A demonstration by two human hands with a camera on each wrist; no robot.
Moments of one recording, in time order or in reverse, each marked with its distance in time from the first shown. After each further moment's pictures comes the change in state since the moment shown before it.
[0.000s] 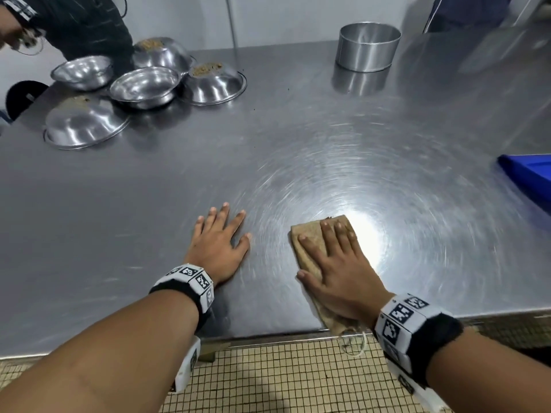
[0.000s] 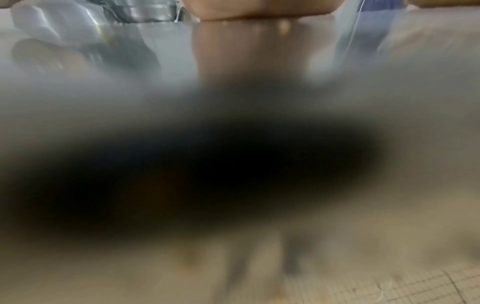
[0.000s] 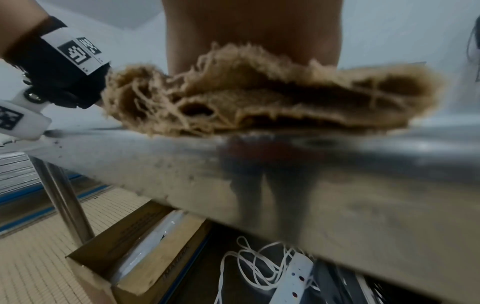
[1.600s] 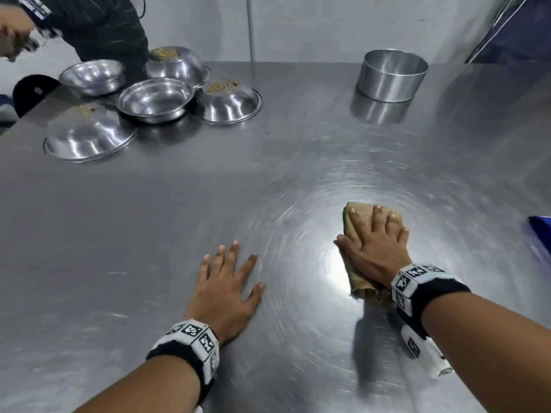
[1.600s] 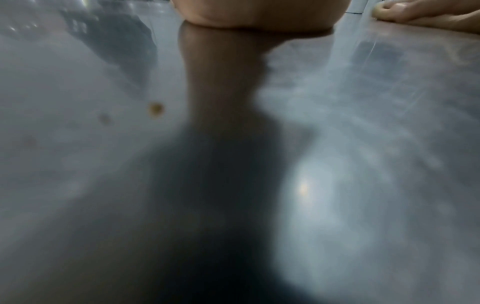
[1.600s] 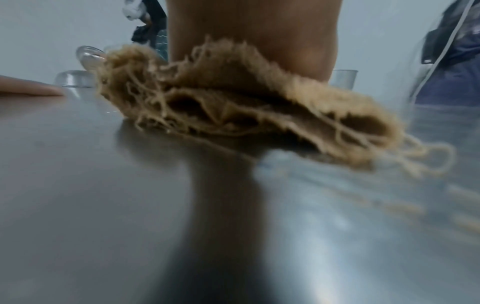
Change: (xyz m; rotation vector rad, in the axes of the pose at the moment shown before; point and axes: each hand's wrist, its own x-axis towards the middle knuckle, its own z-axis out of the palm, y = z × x) left_hand 0.009 0.010 -0.001 0.000 -0.037 -0.011; right_hand 0.133 0.094 -0.047 0.069 -0.025 0.344
